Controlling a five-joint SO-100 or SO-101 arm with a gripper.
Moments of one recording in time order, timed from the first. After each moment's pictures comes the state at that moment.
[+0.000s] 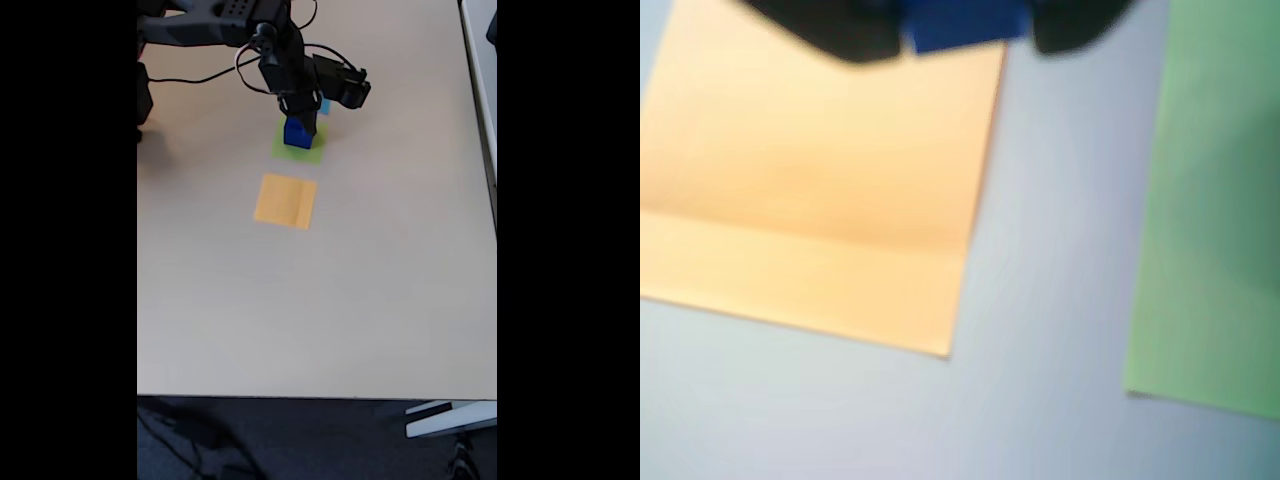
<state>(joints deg) 18.3 71.2 58.4 80.9 66.2</state>
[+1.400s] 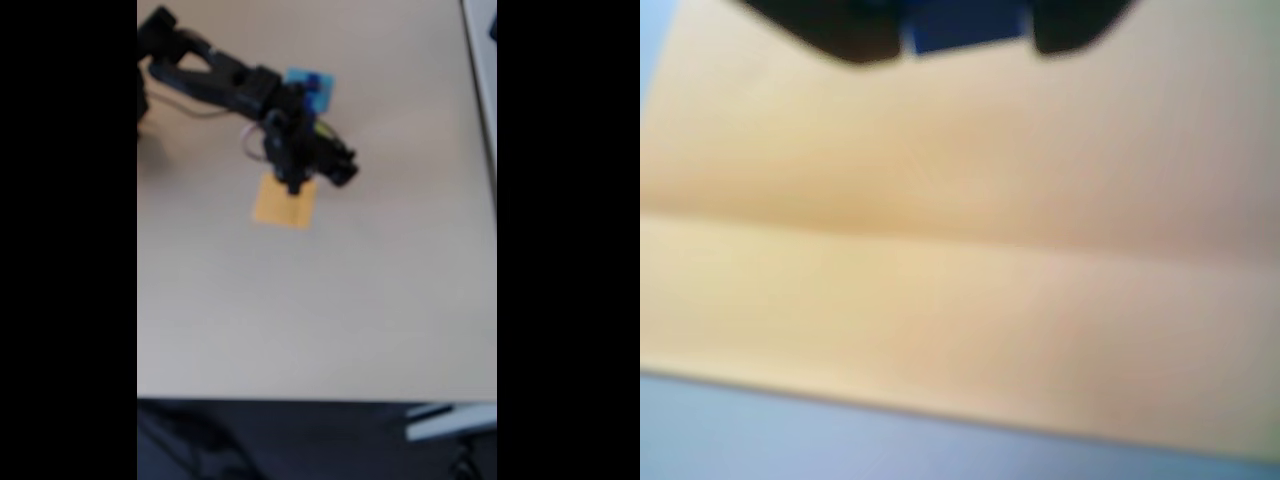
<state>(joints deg) 27.7 52.9 54.0 78.3 60.9</state>
